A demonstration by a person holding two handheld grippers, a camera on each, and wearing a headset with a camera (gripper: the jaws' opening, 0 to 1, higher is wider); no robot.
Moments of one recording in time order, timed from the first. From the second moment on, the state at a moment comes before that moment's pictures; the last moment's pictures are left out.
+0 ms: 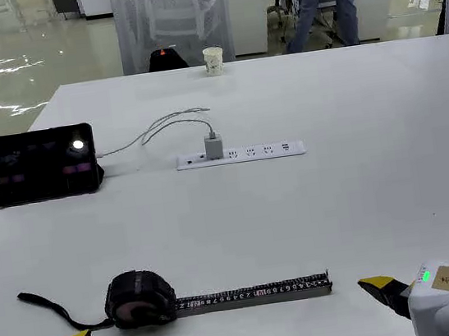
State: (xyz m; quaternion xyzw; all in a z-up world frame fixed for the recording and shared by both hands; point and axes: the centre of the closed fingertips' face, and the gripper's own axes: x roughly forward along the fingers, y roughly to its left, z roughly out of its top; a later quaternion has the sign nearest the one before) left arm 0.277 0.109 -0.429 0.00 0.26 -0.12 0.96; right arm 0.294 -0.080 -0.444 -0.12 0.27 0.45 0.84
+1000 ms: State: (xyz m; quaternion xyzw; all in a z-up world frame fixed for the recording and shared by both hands) left arm 0.312 0.118 -0.439 -0.01 0.26 -0.09 0.96; right arm 0.335 -0.093 -0.466 -0.17 0.28 0.52 0.79
